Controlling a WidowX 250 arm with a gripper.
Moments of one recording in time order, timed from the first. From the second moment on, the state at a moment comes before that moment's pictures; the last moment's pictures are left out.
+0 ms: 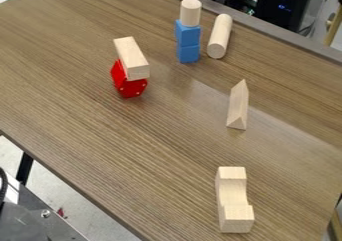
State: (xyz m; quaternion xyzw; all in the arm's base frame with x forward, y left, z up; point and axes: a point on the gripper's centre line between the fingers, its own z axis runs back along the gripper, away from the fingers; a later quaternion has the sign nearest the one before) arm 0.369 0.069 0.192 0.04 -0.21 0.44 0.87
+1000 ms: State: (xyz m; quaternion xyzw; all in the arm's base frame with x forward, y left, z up) arm 0.336 -0.008 0.181 0.01 -0.19 0.40 0.90
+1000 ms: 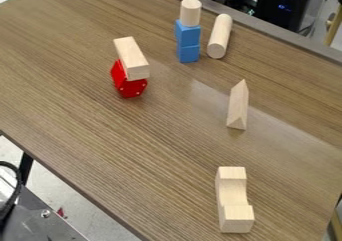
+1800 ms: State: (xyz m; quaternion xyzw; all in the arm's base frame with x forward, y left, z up) arm 0.268 -0.030 0.130 -0.01 -0.10 0.45 0.89
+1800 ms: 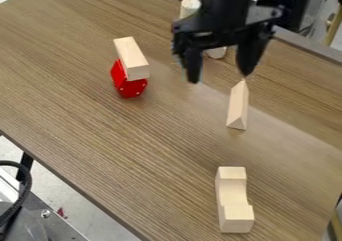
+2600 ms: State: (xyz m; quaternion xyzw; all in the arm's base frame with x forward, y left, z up) arm 0.241 0.047 0.098 -0.02 -0.03 0.46 0.89
